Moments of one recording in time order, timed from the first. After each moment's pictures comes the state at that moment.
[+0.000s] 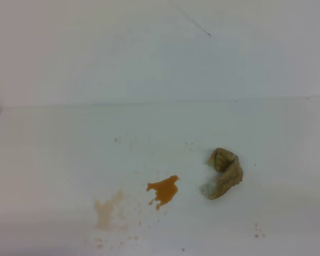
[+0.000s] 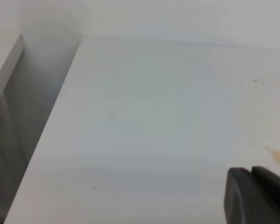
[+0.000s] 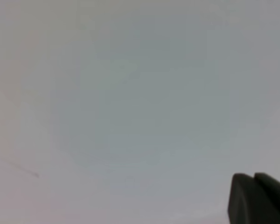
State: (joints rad) left arm 0.03 -0.03 0.04 -0.09 0.30 -0.07; right arm -0.11 0.00 0.00 0.12 -0.11 0.07
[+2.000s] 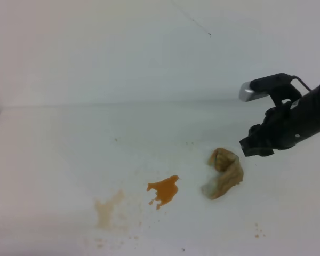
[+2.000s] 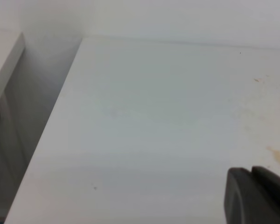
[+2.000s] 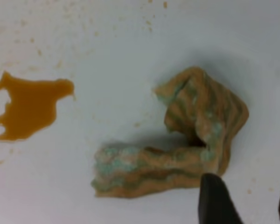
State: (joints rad) left arm 0.03 -0.03 0.04 -0.09 0.30 -0.07; right arm 0.30 1.77 -1.20 0.31 0.60 -0.45
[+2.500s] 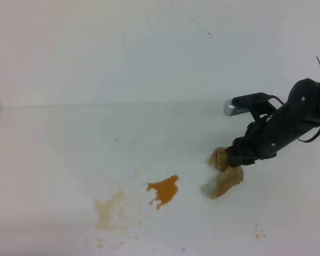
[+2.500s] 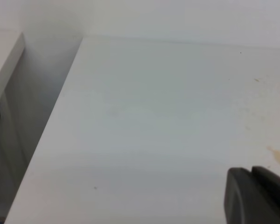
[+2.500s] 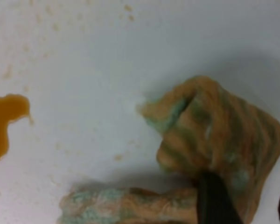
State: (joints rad) left arm 0.03 -0.03 0.04 -0.09 0.30 -0.07; right arm 0.31 2.03 -1.34 0.37 0.58 -0.46
